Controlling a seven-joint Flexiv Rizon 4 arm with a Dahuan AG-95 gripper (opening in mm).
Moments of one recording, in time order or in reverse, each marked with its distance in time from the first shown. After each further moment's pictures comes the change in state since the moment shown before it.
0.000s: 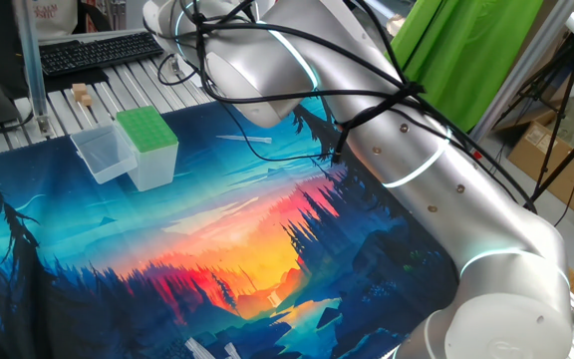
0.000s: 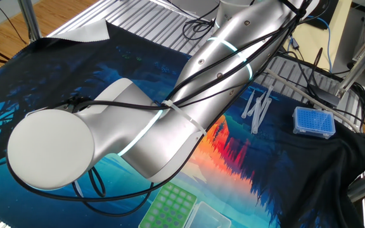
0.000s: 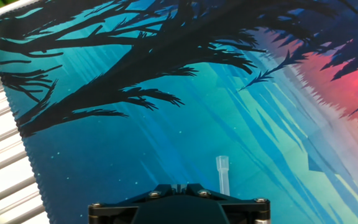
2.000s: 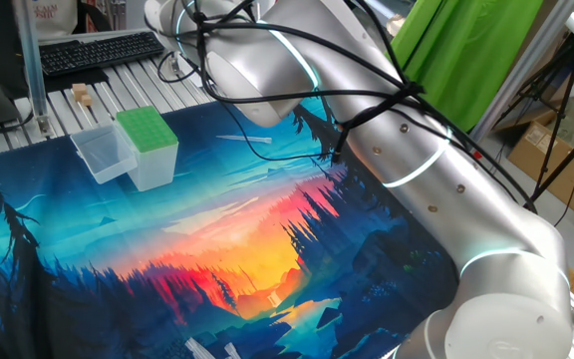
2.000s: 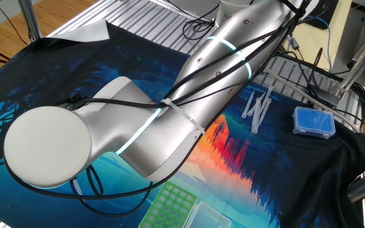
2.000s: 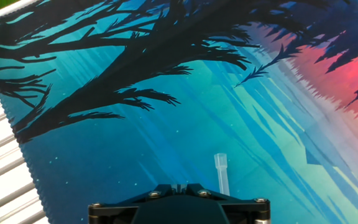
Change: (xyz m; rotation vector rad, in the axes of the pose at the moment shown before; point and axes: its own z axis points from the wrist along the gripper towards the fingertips) arm 0.000 0.000 0.000 0.005 0.014 0.019
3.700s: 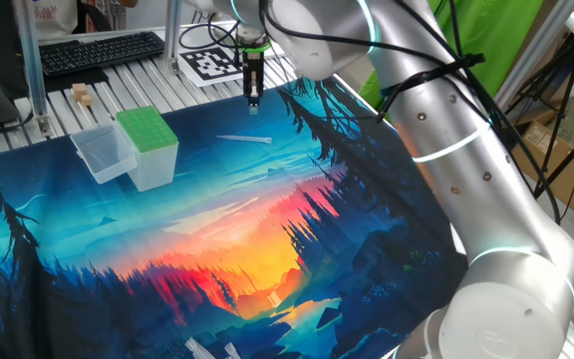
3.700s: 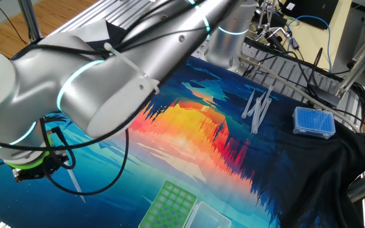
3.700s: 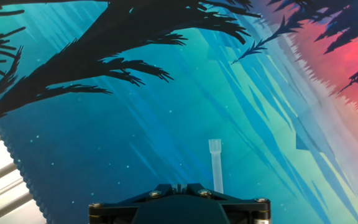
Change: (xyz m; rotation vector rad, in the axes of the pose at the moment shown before) arm 0.001 0.001 0.000 0.124 0.264 -0.005
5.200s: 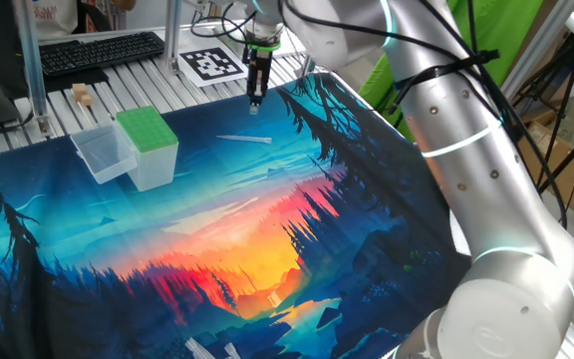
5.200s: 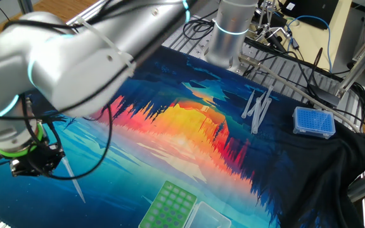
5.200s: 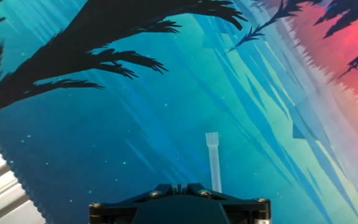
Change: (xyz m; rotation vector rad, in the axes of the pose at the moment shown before) arm -0.001 -0.001 0.000 0.050 0.165 0.044
